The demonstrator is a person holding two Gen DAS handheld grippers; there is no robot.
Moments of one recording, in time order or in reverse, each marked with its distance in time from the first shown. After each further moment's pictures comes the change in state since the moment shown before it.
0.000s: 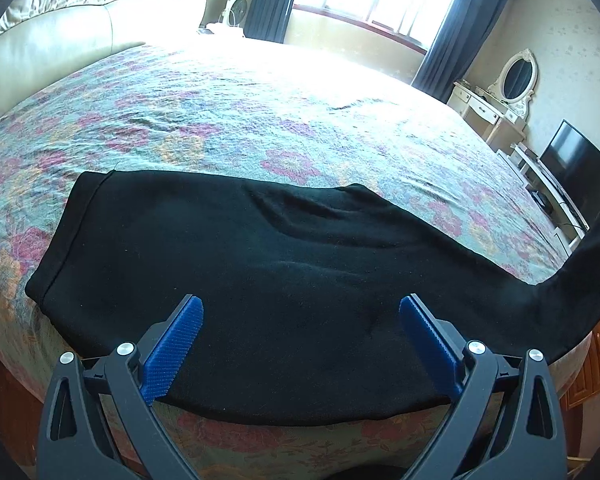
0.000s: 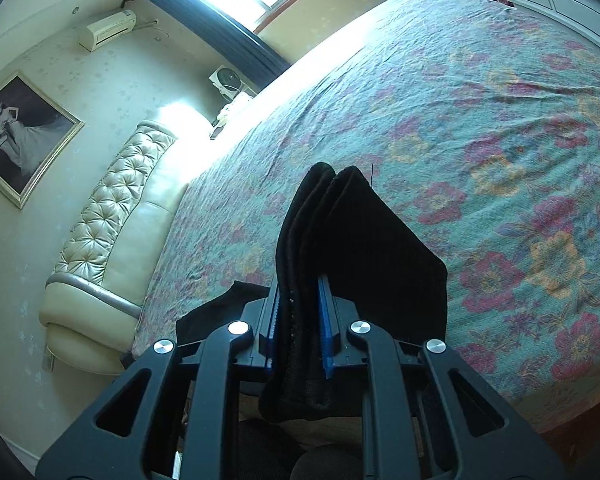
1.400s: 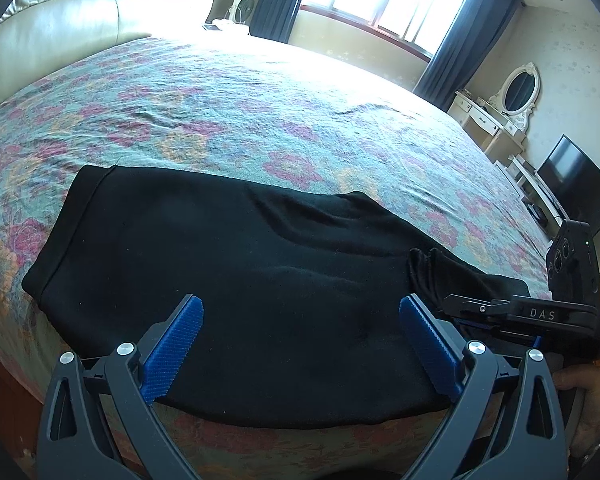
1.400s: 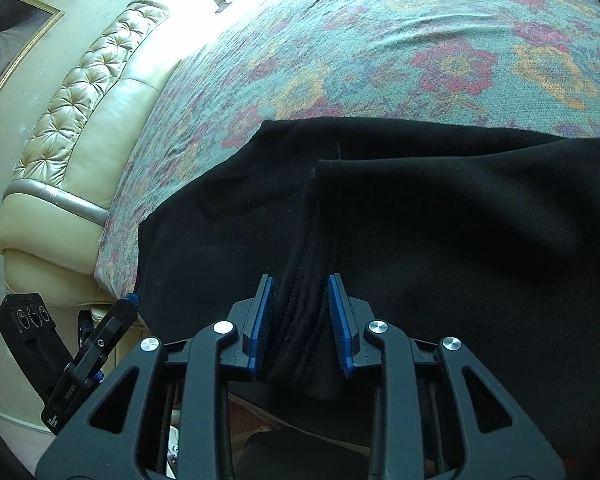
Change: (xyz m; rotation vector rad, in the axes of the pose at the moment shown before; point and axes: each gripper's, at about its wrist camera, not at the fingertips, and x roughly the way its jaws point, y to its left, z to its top) left arm -0.001 0.010 0.006 -0.051 0.001 -0.024; right arm 0.288 0.096 -0.150 -0.093 0.372 -0.069
